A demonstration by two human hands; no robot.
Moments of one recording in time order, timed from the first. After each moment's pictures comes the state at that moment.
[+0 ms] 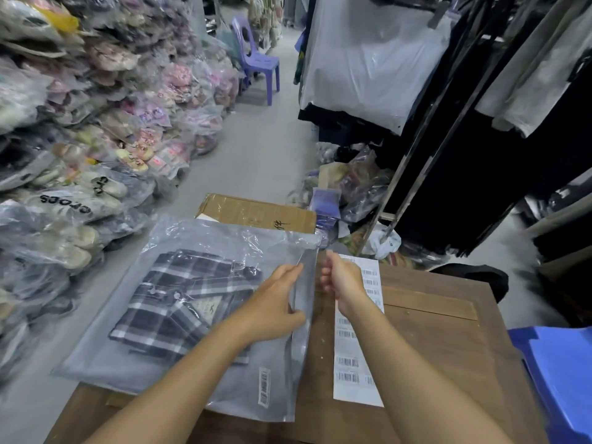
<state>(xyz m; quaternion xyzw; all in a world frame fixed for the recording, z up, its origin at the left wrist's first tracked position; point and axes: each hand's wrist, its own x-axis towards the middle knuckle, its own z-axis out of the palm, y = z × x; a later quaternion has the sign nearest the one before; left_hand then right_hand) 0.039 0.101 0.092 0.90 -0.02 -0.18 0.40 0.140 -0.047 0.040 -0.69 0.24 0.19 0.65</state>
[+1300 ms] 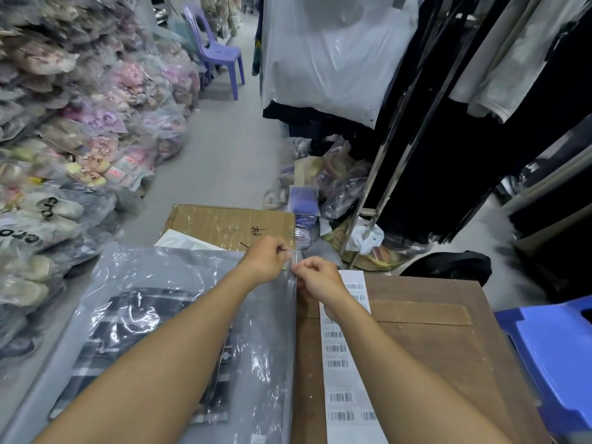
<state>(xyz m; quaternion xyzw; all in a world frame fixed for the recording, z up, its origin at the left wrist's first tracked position) 0.214 0.098 0.047 0.92 0.04 -0.12 0.38 0.189 -0.045 0.031 -0.76 0.14 0.19 0.61</state>
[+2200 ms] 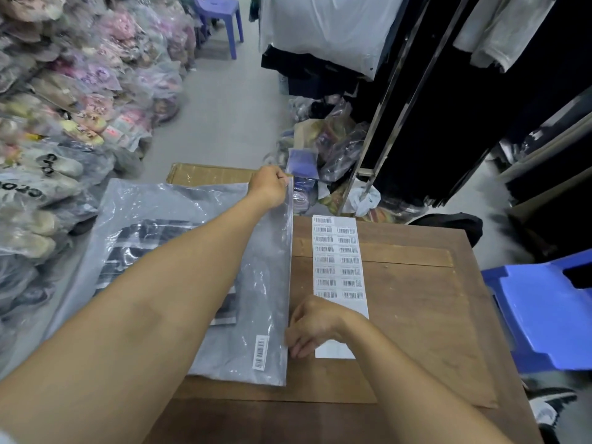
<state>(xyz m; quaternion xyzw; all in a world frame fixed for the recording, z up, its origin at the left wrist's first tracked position) 0.215 0.075 0.065 0.89 0.15 -0.04 0.43 0.051 -0.086 0.024 -0.72 0.03 0.57 0.39</state>
